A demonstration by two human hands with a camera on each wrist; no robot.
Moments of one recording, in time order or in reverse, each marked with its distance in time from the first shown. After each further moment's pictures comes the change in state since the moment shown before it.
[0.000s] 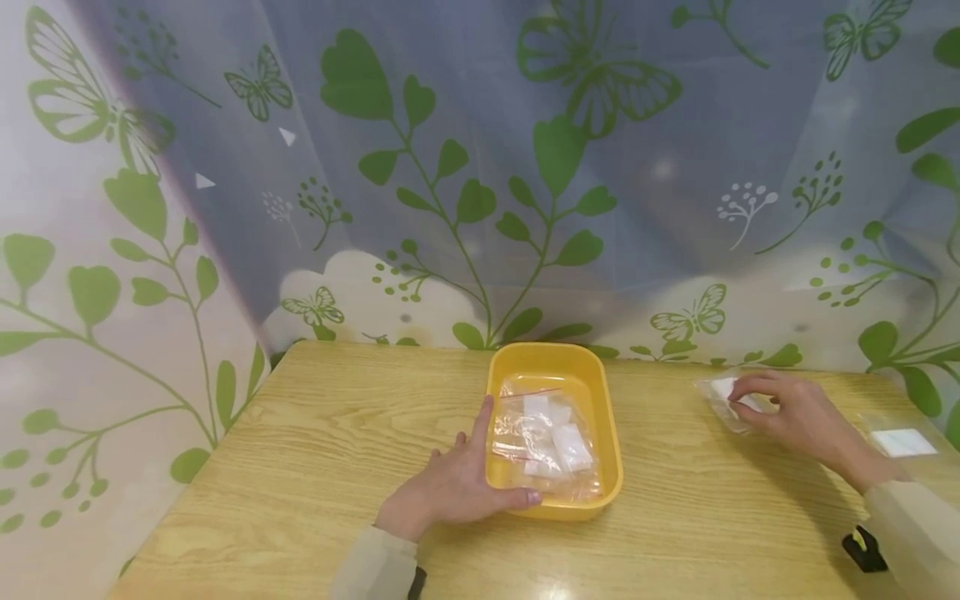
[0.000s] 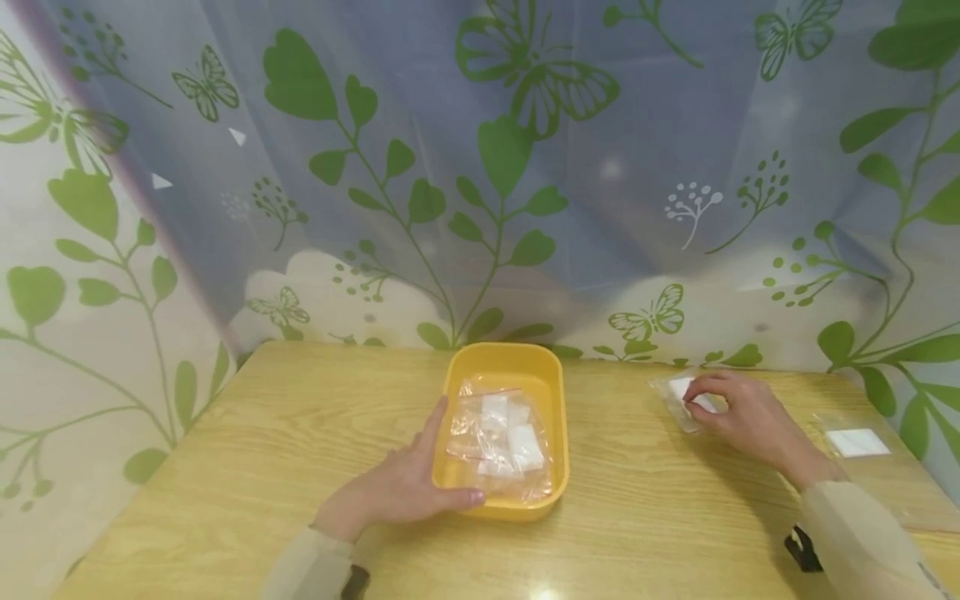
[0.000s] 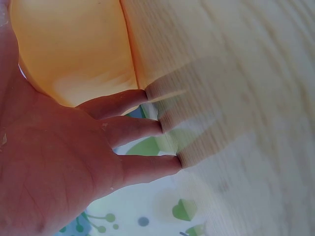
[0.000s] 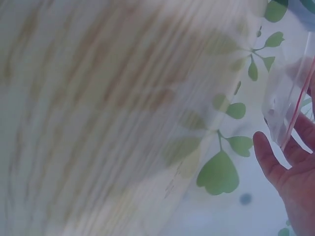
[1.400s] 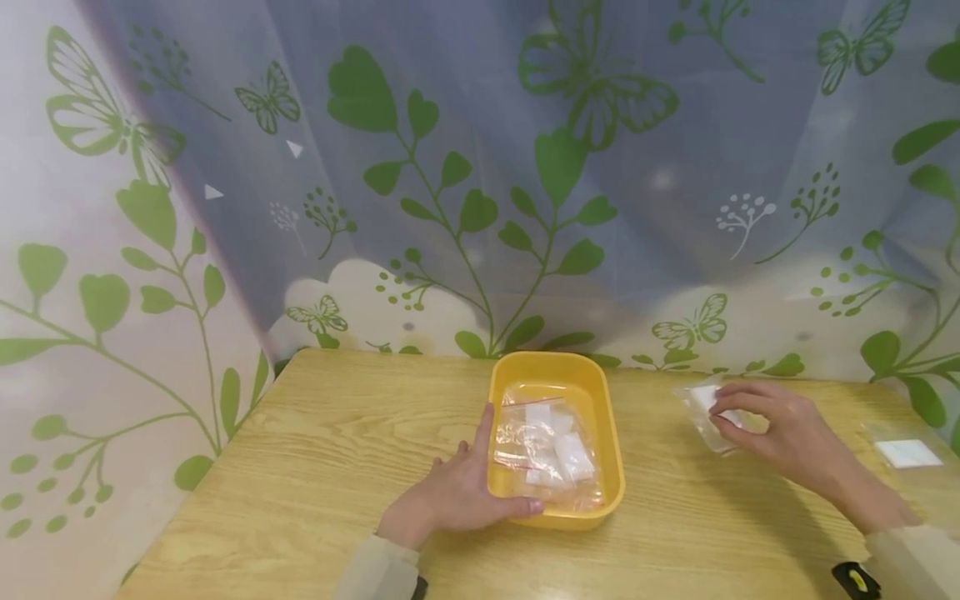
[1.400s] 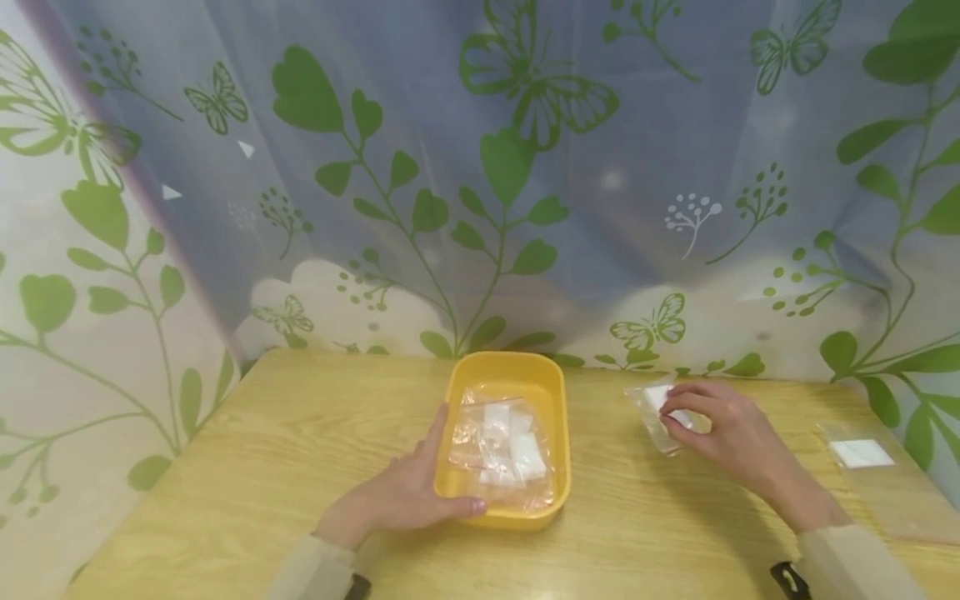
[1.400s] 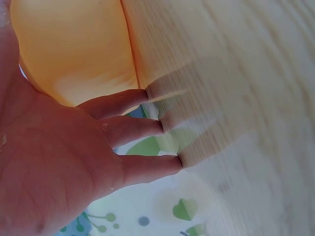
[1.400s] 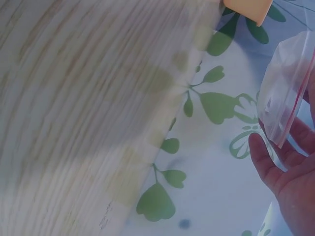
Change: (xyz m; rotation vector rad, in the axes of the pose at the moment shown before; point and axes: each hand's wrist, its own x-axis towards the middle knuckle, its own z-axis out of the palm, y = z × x) left_hand -0.001 -0.001 0.000 -0.027 0.006 0.011; right_hand 0.013 -0.050 -0.007 0.125 0.203 -0.207
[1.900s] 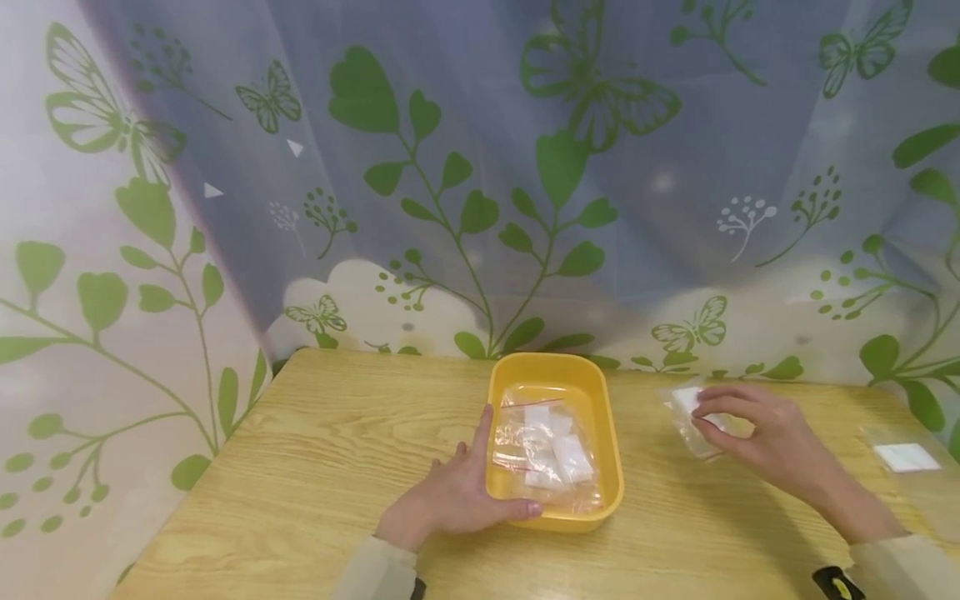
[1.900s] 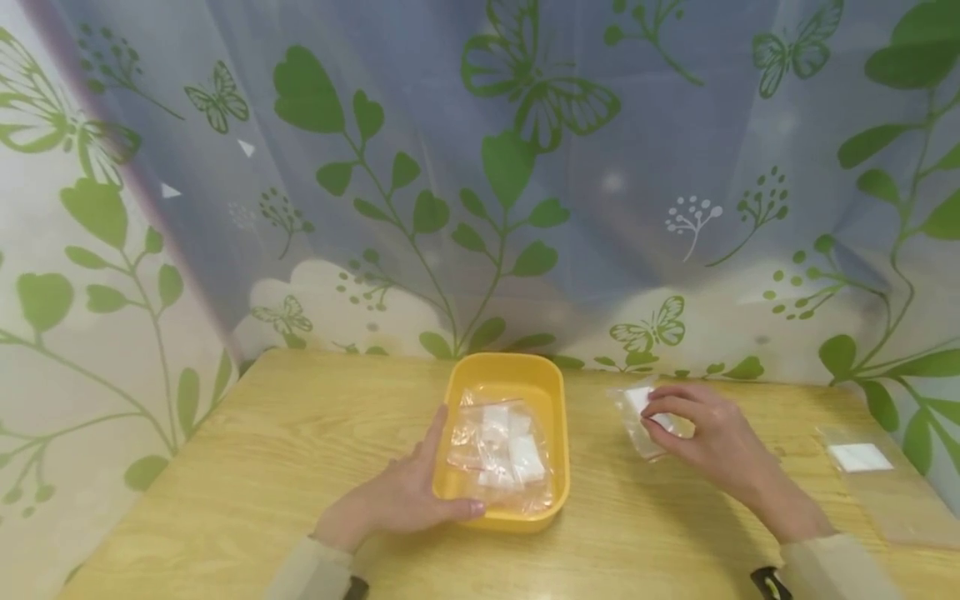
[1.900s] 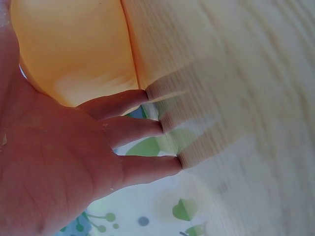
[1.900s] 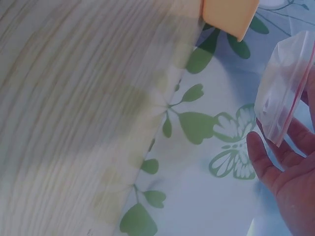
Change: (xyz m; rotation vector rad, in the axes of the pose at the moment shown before) left_hand 0.000 -0.001 0.001 -0.007 0.000 -0.005; right_hand 0.012 -0.020 0.008 0.036 0.044 -0.042
